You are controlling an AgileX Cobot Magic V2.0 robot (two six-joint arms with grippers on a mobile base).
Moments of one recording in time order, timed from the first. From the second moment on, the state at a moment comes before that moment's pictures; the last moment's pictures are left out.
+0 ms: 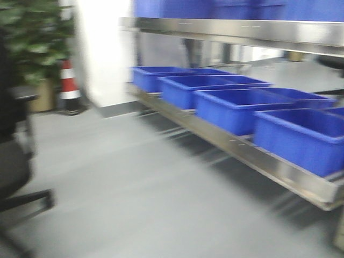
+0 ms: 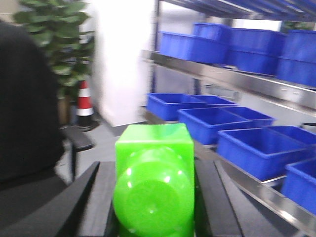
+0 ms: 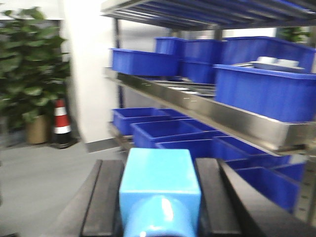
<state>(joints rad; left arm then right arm) -0.01 0.32 -0.64 0.18 0.39 -0.20 0.00 0.34 -0.58 0.02 0.25 0.04</state>
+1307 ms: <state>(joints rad) -0.01 0.32 -0.64 0.18 0.39 -0.20 0.00 0.34 -0.58 0.02 0.25 0.04</state>
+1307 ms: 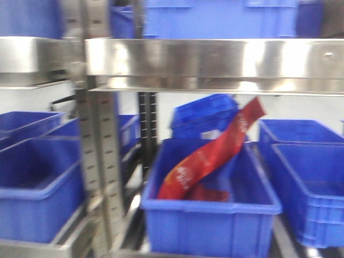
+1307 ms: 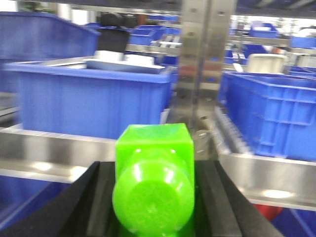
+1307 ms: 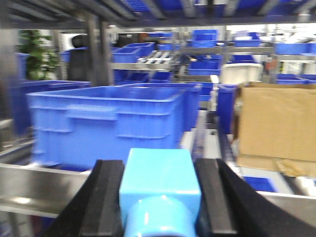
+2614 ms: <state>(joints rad) -0.01 0.32 -0.64 0.18 0.39 -0.20 0.00 0.34 -0.58 0.02 0.25 0.04</state>
